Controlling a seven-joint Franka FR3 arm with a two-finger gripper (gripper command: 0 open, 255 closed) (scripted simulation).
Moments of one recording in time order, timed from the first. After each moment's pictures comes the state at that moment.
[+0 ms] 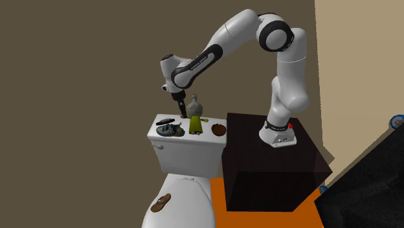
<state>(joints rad) 0.04 0.29 -0.14 -1.99 0.12 2.07 -0.41</state>
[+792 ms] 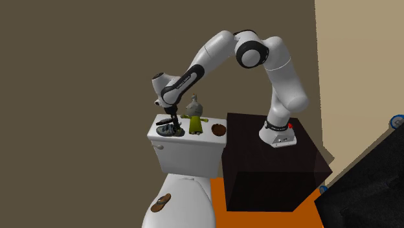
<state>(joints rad) 0.01 0.59 -0.11 -1.77 0.16 2.12 -0.48</state>
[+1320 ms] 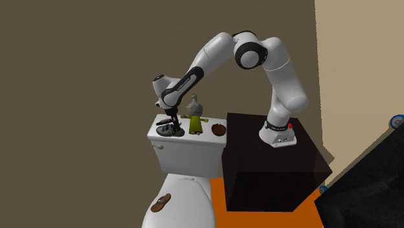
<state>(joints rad) 0.01 0.61 -0.11 -1.77 0.16 2.15 -0.49</state>
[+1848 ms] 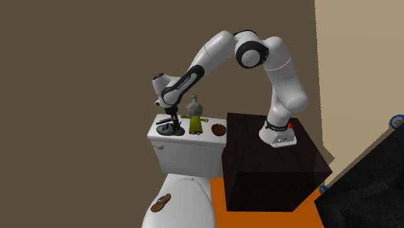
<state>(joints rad) 0.01 0.60 -0.11 -1.77 0.16 2.13 -0.48</state>
